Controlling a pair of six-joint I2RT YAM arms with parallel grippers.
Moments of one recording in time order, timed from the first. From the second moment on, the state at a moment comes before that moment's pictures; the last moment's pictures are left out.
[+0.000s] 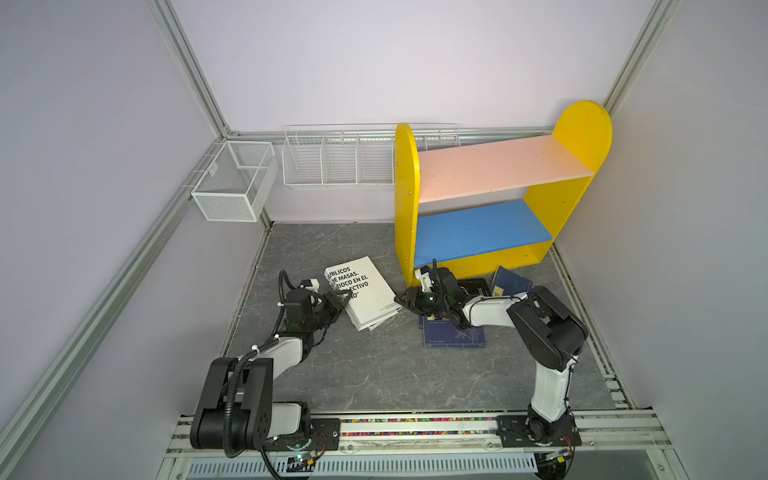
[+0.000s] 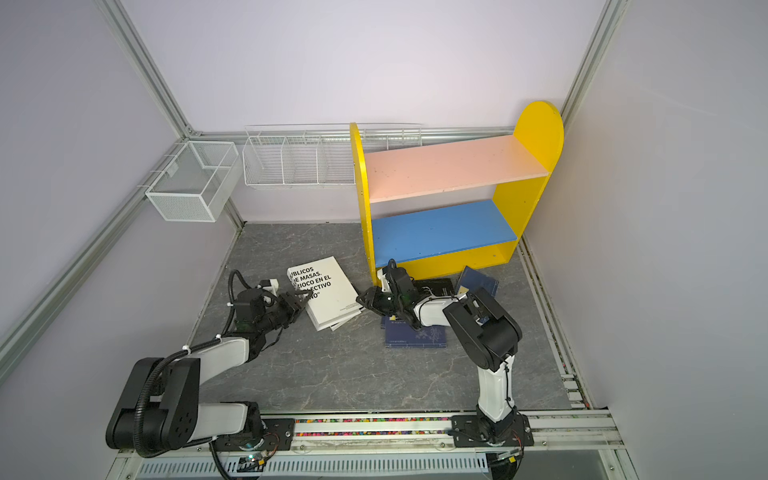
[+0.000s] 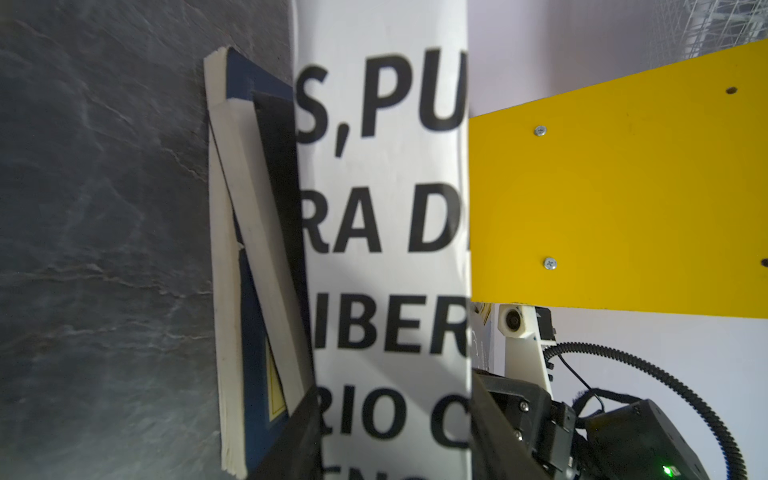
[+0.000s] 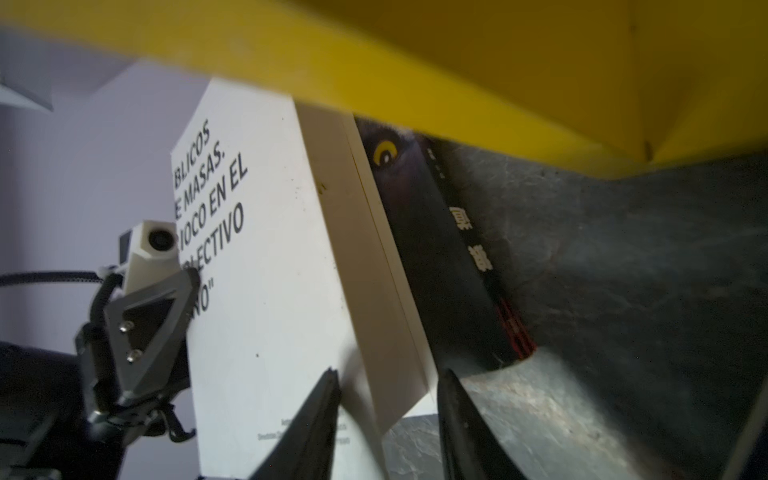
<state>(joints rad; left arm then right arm) -0.10 1.32 0.39 0.46 0.54 -0.99 0.66 1.93 0.96 0.37 -0.48 1.00</state>
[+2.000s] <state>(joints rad) -0.87 1.62 1.57 0.60 0.10 -0.78 0.32 0.86 1.00 0.05 -0.25 0.83</state>
